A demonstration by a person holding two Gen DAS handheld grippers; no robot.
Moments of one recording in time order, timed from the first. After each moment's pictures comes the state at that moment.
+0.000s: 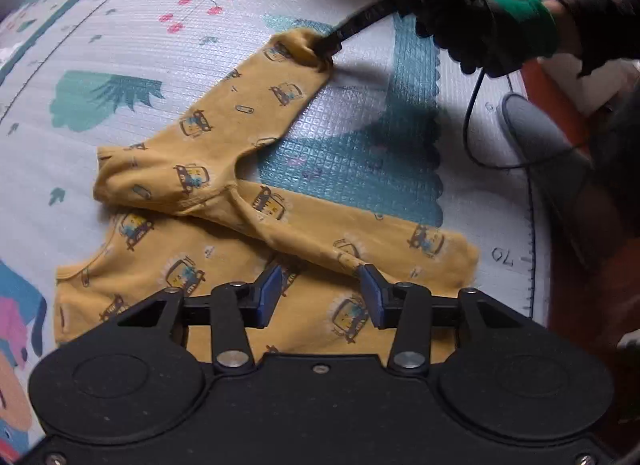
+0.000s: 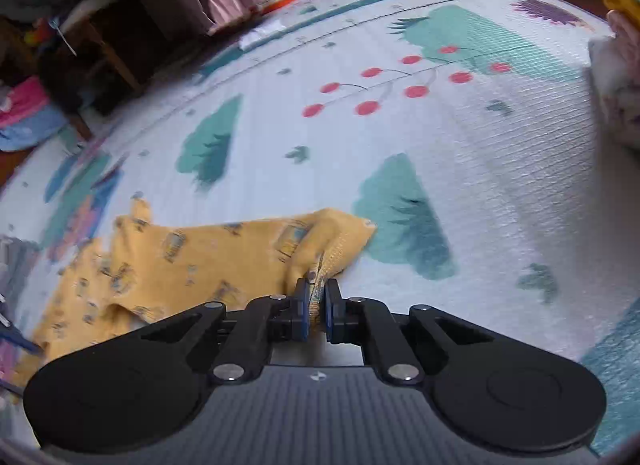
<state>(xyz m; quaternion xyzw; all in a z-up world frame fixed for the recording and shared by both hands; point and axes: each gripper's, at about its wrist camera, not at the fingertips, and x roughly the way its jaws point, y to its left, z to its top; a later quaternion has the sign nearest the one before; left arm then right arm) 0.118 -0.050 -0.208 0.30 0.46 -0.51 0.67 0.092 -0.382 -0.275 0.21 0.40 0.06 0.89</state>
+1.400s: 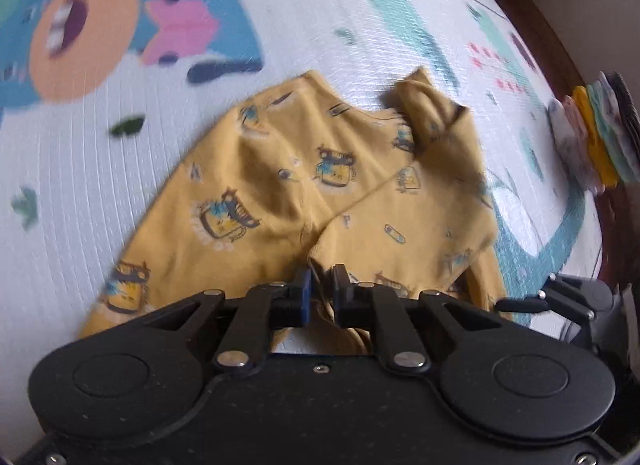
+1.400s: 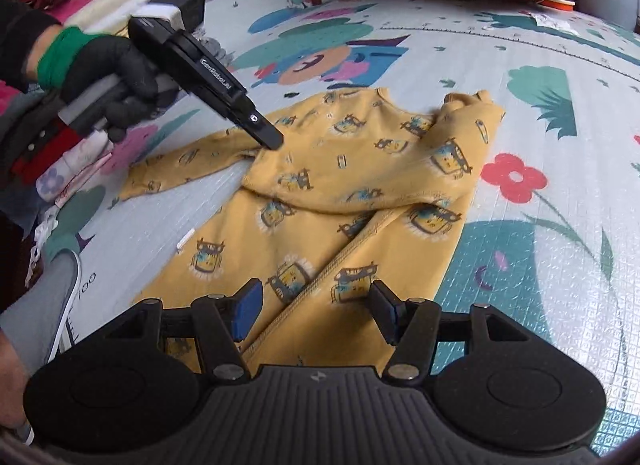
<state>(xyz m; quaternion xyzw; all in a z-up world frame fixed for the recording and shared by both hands) 0.198 0.112 -0.250 -0.08 0.59 -0.28 0.76 0.037 -0.178 -0.266 0.00 0.43 0.34 0.84</state>
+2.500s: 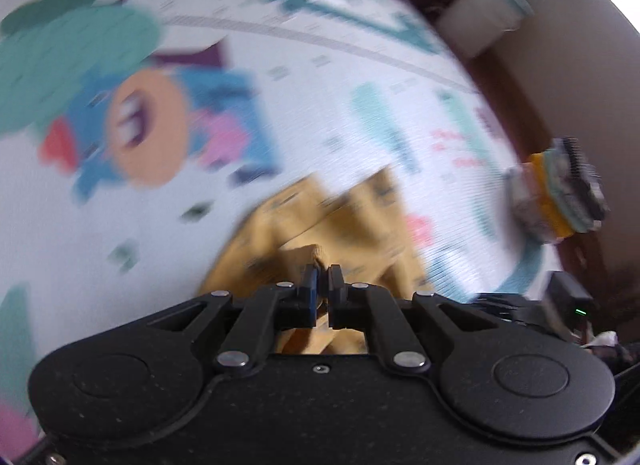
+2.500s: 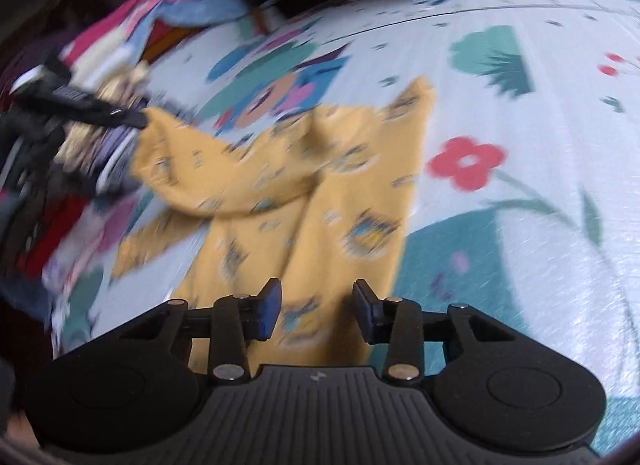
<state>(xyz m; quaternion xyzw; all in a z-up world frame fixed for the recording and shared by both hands) 0.186 0.160 -0.153 -0.12 0.50 -0.30 0.80 0.084 -0.227 -0.280 0.16 0.43 0.29 0.84</state>
